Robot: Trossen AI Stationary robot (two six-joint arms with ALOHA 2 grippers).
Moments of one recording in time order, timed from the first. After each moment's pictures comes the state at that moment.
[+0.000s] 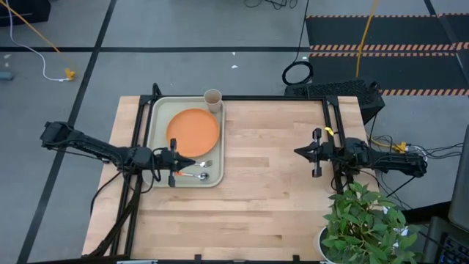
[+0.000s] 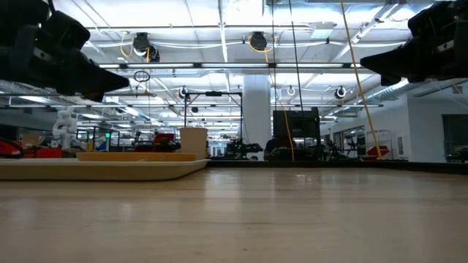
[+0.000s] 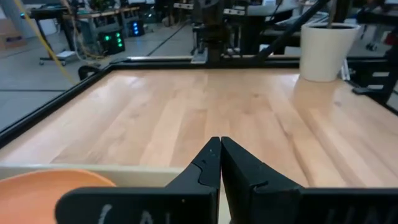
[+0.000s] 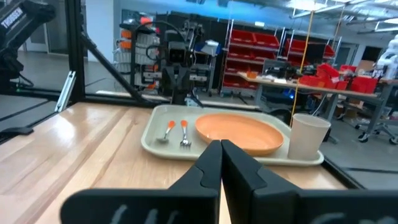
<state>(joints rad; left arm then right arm) -0.21 0.71 0.01 0.58 -0.23 0.00 -0.07 0.01 0.02 0.03 0.00 -0.12</state>
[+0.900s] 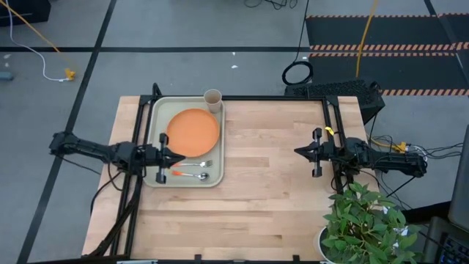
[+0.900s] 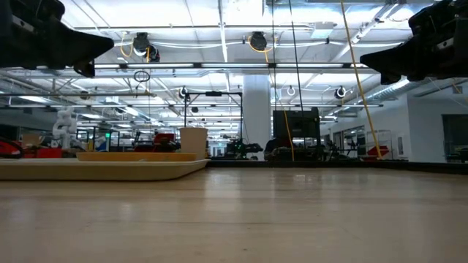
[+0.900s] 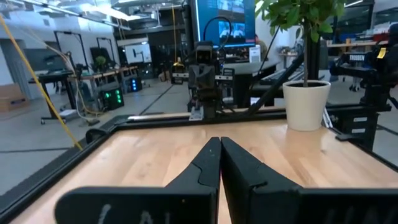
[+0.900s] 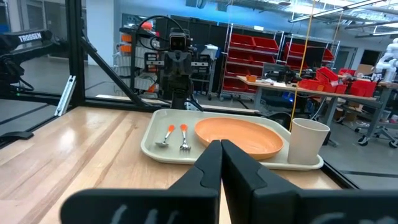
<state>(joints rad) -0.20 0.25 0.01 0.34 -0.19 0.12 -0.07 0.01 0.02 0.06 0.00 -0.12</state>
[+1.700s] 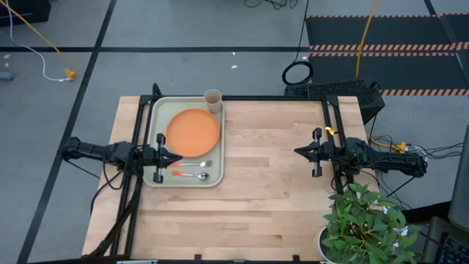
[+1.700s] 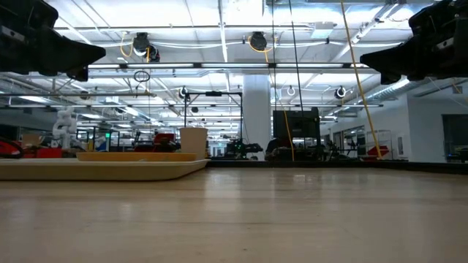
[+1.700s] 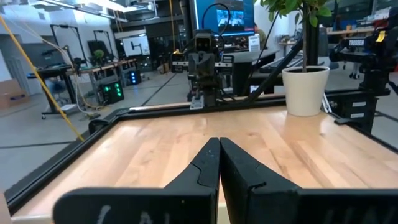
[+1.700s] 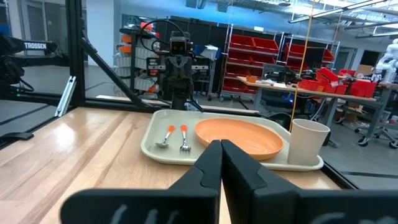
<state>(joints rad) -0.20 0.00 0.01 0.04 -0.19 0.13 -0.06 0.00 0.02 0.06 0.00 -0.12</state>
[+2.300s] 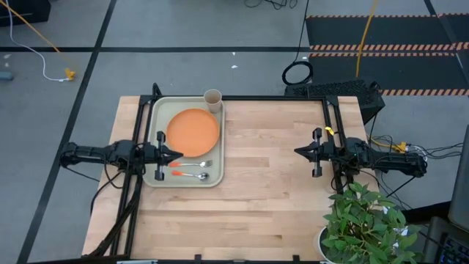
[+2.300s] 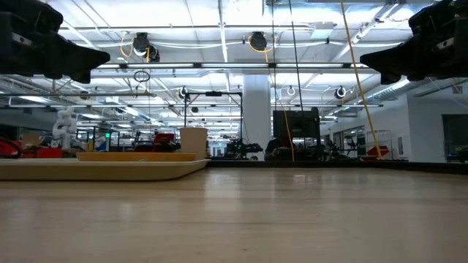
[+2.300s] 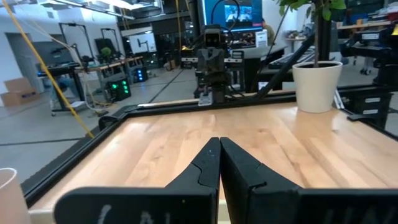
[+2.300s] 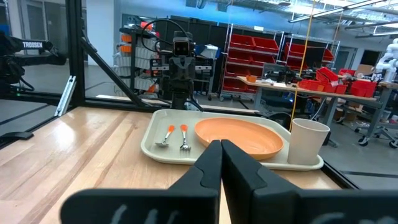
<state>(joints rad) -0.09 0.00 0.01 0.03 -0.11 0.14 -0.06 0.00 0.02 0.06 0.00 -0.12</state>
